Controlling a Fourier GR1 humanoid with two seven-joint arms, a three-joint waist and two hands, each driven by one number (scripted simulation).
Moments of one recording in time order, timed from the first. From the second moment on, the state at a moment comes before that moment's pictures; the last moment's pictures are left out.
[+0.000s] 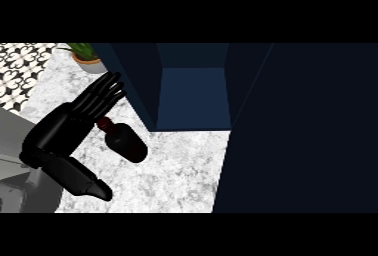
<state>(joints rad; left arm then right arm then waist) -0.23 0.21 0.01 -1.77 0.38 -0.39 0.29 -0.11 -0.15 0.52 -2.51 0.07 -0.35 0.68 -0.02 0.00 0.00</state>
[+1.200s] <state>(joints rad) -0.23 0.26 0.10 -1.45 0.16 -0.49 -0.17 -0.15 -0.25 0.57 -2.50 0.08 -0.44 0.66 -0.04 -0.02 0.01</state>
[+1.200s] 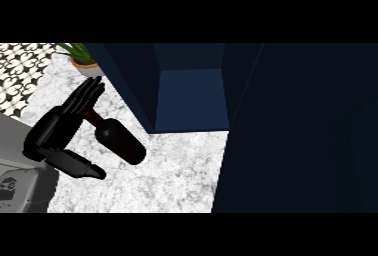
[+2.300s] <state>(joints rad) -0.33 0.30 0.16 -1.15 0.10 -0.53 -0.39 -0.18 -0.29 0.61 -2.49 0.06 -0.48 0.59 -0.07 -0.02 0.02</state>
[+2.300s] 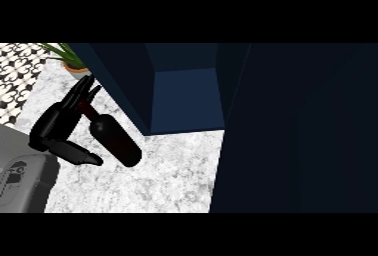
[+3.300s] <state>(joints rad) -0.39 0.25 0.16 -1.01 0.10 -0.56 -0.52 -0.16 -0.35 0.61 -2.49 0.05 -0.51 0.56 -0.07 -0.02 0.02</state>
